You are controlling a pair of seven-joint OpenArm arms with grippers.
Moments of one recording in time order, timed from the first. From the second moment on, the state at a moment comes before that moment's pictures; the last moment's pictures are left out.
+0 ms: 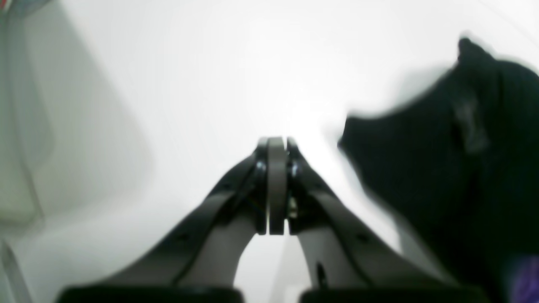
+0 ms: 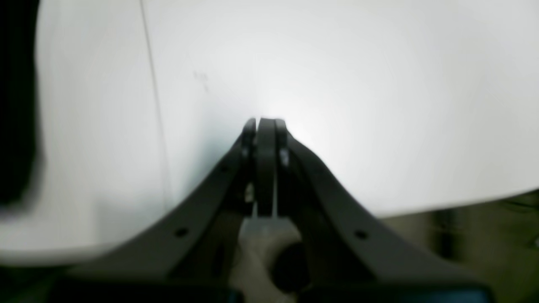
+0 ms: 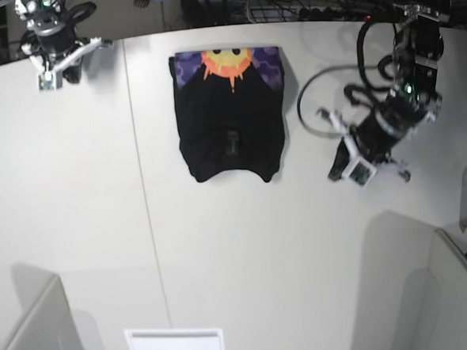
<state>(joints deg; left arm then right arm) 12.1 -31.0 0.6 112.5 -20.5 -23.3 38.7 -48.7 20.8 4.3 113.8 15.8 -8.4 -23.2</state>
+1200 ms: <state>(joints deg) 22.5 -18.8 -16.0 -0.4 35.9 -22.7 -27.2 -20.6 -2.2 -42.4 1.9 16.3 -8.6 13.0</state>
